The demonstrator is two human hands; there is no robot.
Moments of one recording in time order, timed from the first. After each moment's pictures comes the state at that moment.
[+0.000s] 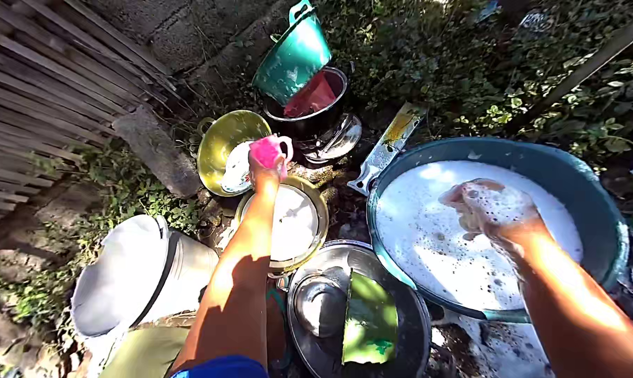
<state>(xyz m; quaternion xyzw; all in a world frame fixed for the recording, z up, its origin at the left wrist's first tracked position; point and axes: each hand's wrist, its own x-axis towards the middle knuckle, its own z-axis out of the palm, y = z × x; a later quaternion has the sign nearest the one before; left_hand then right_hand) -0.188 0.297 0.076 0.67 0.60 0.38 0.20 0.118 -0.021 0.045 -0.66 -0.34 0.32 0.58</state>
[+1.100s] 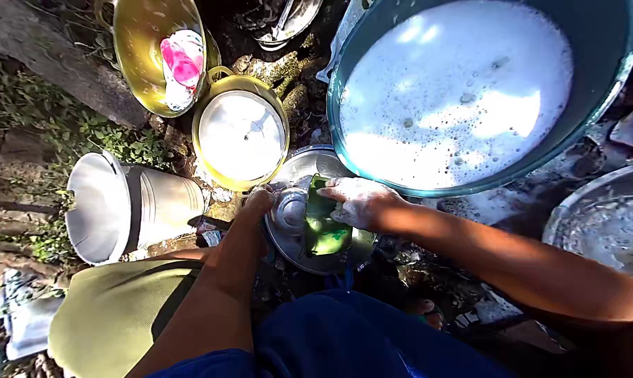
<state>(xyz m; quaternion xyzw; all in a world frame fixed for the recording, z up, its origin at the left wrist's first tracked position) -0.267 0.084 -0.039 0.67 0.63 -0.28 0.27 -0.006 -0.084 -0.011 -0.55 -0.71 0.40 0.18</state>
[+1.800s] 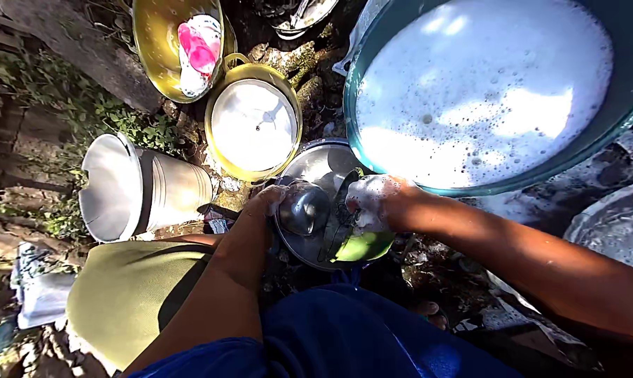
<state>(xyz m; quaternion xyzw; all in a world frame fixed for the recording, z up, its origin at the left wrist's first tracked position) -0.274 0.057 -0.035 0.53 0.69 -0.12 0.48 0.010 -0.090 -0.002 -0.47 -0.81 0.33 0.14</state>
